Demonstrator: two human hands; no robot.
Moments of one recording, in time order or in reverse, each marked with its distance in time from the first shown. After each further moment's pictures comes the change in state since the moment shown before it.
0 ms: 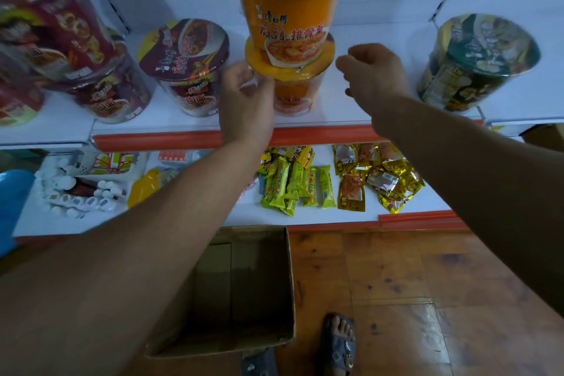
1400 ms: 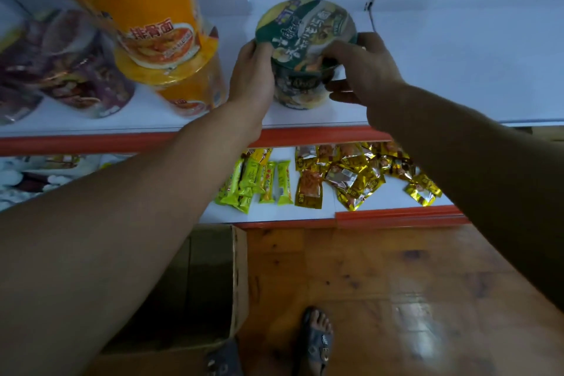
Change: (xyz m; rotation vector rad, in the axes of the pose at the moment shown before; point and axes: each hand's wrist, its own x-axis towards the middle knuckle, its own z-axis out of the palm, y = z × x) left_hand 0.005 0.013 0.183 -0.052 -0.211 -0.155; right_hand 0.069 0.052 -0.134 0.197 -0.210 0.155
